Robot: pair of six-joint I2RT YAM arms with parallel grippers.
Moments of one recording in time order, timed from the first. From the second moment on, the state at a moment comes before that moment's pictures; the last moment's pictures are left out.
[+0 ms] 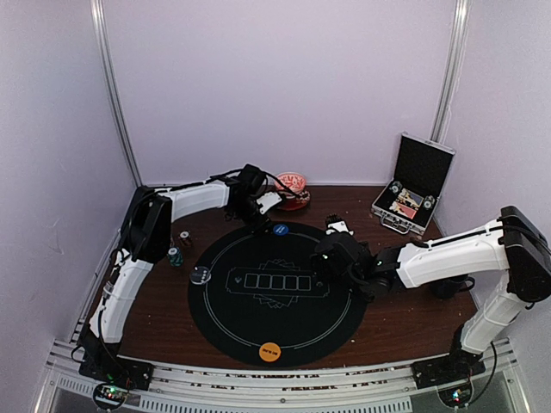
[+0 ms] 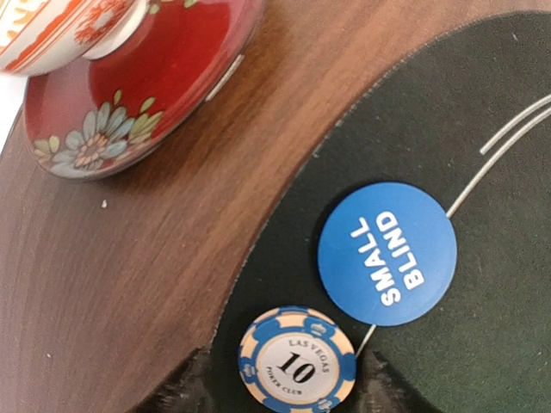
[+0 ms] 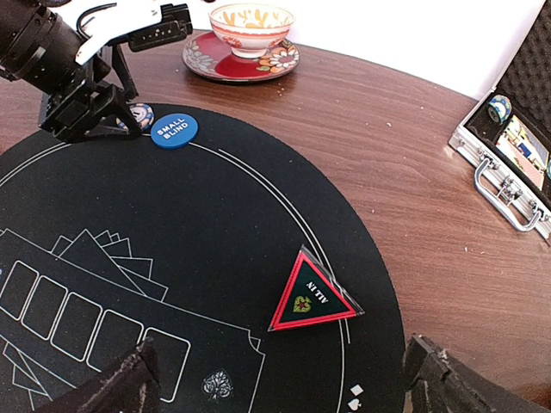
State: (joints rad) left arm -0.61 2.52 2.16 -0.65 0.07 0.43; right arm 1.01 1.59 0.87 -0.08 0.74 0.50
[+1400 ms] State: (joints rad) left arm -0.03 1.77 1.36 -0.59 0.20 0.45; right arm 1.02 1.62 0.88 -0.08 0.68 0.50
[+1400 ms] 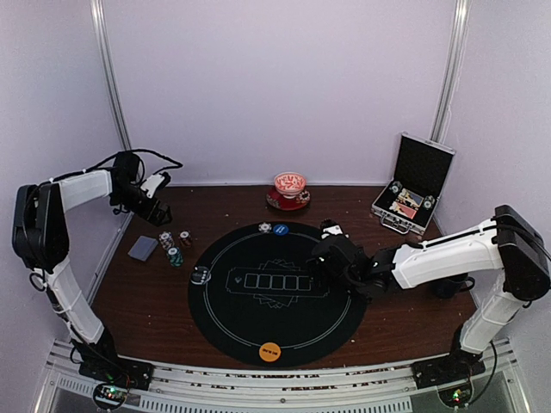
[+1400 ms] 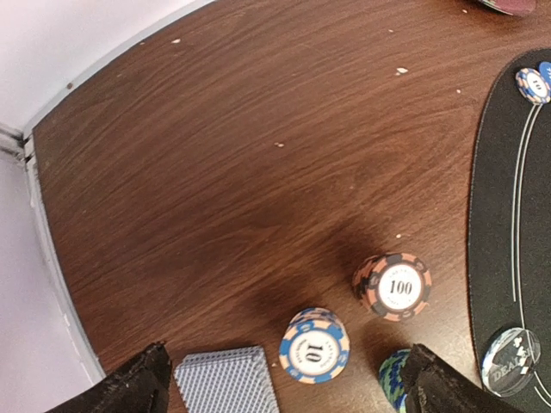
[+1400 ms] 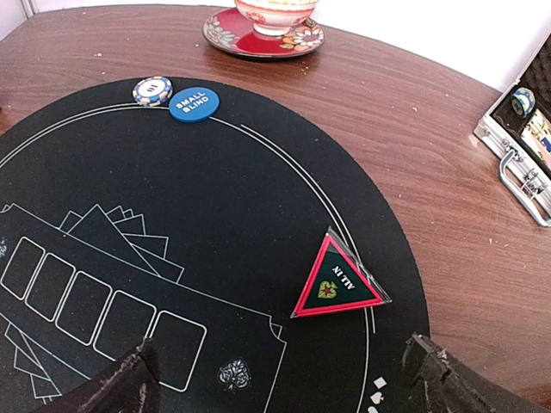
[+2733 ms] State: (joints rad) left arm -0.04 1.86 1.24 -0.44 0.16 0.42; right arm 1.04 1.63 0.89 -0.08 0.68 0.49
